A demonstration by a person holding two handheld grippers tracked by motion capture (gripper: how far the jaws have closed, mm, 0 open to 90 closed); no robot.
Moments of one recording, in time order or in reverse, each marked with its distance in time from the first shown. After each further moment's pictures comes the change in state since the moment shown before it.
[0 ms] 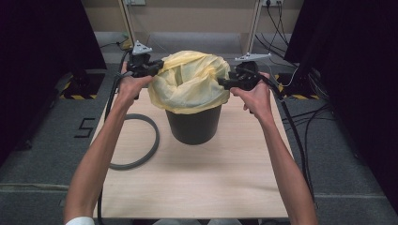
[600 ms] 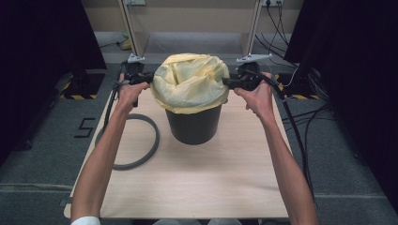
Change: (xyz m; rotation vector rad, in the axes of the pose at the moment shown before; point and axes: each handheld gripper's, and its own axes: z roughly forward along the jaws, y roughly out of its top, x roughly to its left) left arm 0.026 -0.055 0.033 0.055 -0.024 -0.156; right arm -0.008 -0.004 0.002 0.013 -0.016 -0.030
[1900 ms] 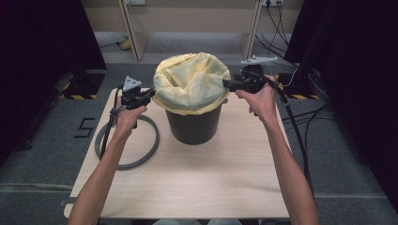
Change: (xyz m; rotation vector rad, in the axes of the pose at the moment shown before) left arm -0.023 -0.057 -0.037 -0.086 0.014 0.004; right arm -0.001 -0.007 -0.009 -0.027 0.012 0.046
